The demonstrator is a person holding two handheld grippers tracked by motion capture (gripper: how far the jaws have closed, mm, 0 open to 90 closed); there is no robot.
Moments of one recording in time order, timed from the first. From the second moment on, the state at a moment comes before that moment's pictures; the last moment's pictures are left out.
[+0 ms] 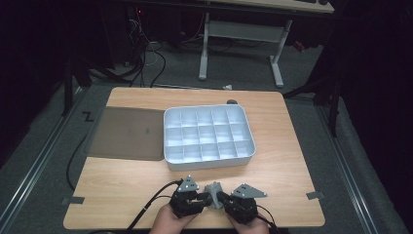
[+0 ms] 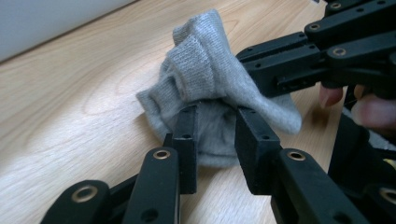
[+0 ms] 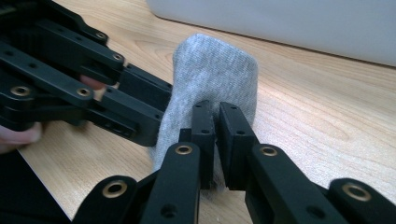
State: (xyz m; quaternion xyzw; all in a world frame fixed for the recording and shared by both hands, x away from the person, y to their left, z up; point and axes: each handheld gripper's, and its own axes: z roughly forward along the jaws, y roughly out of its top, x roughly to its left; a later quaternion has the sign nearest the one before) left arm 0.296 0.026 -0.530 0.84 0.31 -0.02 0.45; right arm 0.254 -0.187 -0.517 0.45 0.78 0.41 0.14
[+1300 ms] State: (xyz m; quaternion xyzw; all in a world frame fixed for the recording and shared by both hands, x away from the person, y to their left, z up) left arm 0.294 0.032 -0.535 0.85 0.31 0.01 0.43; right arm 0.255 -0.169 -0.510 0.42 0.80 0.39 0.15
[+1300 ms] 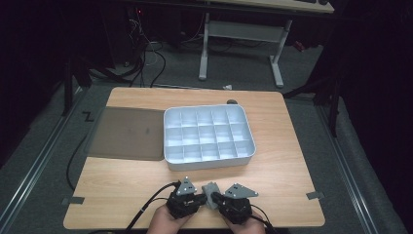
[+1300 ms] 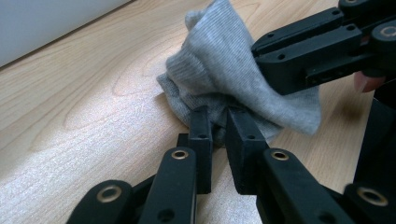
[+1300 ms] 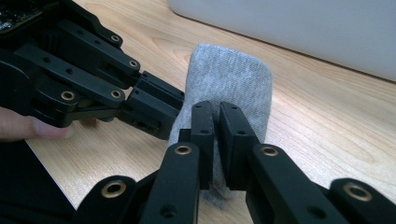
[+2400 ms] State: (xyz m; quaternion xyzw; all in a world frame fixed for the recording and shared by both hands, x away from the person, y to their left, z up) left arm 0.293 0.052 -0.510 0.81 0.33 0.07 0.48; right arm 0.252 -0.161 -0.519 0.40 0.81 0.39 0.16
